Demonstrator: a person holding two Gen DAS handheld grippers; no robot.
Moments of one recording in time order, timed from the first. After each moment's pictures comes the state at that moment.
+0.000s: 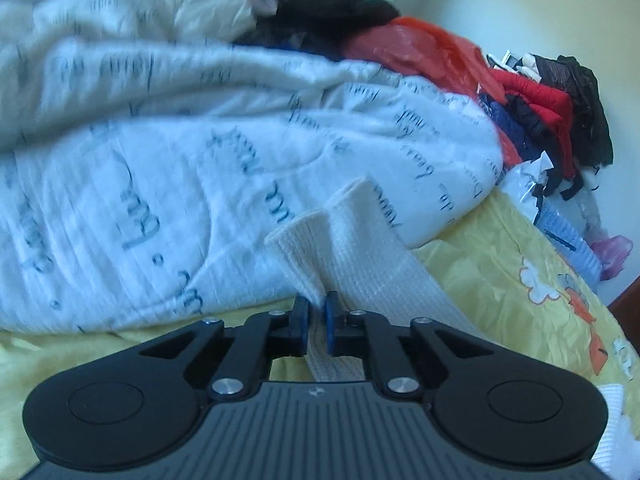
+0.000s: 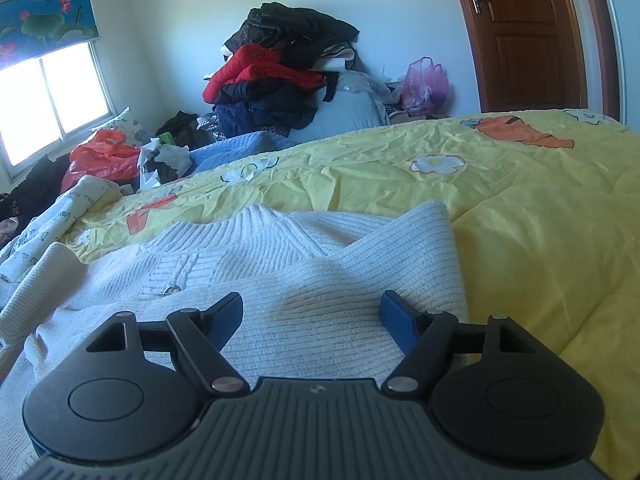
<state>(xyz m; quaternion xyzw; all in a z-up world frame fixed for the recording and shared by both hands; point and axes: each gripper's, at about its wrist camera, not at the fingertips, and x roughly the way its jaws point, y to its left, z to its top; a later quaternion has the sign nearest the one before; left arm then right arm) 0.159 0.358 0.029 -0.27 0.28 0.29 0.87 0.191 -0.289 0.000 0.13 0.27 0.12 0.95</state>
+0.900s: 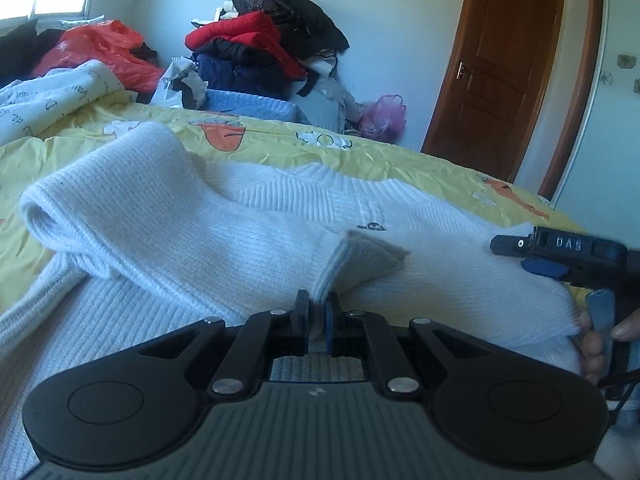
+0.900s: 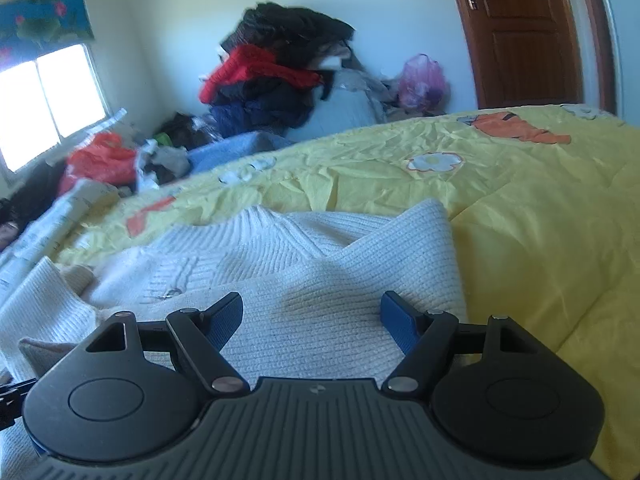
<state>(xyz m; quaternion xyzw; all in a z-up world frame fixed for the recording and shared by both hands) 0.102 0.003 0.002 -0.09 0.28 -0.05 0.95 0.189 -0.287 0.008 0.13 0.28 0.10 0.95</state>
